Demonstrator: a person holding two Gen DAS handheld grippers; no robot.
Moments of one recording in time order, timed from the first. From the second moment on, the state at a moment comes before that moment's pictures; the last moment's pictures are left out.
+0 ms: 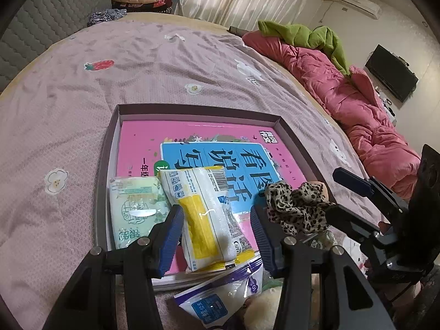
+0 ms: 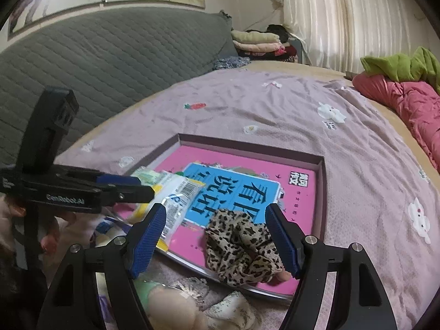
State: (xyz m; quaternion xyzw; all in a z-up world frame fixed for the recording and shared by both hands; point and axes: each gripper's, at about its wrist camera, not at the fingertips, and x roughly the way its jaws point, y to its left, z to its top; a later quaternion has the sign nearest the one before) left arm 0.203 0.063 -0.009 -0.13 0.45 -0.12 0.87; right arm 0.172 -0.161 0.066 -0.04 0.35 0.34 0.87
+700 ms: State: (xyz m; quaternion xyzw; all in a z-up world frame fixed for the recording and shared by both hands) left arm 0.177 0.048 0.011 -0.09 0.42 -0.10 0.90; right arm 0.150 -0.169 0.087 -0.04 0.29 0.35 0.89
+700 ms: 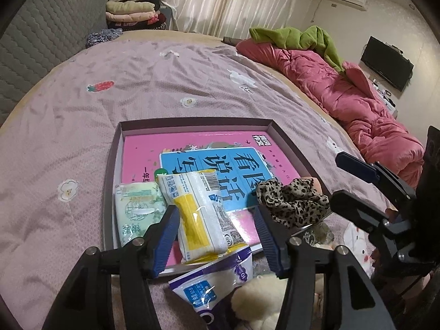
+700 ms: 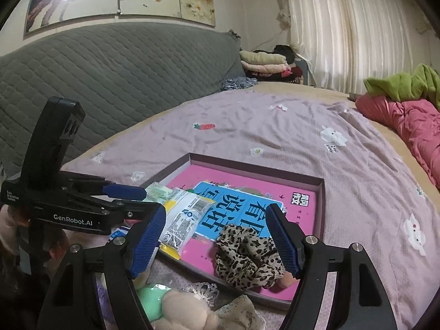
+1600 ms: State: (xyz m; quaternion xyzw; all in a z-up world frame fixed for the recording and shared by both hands) left arm 0.124 0.067 0.022 -0.12 0.39 -0.03 0.91; right arm 0.137 -0.229 0.099 0.06 0.30 0.28 0.91
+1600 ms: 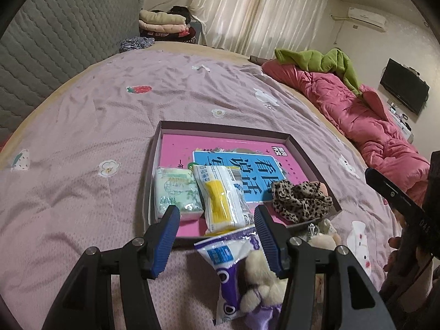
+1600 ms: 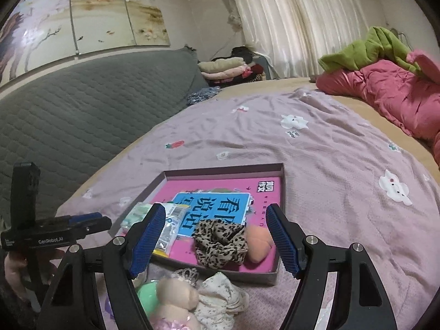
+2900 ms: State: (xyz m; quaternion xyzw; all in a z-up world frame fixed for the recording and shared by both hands) left arm 0.046 0.007 0.016 -0.08 0.42 -0.07 0.90; right arm 0.028 -0.206 0.093 -0.02 0.37 0.28 0.89
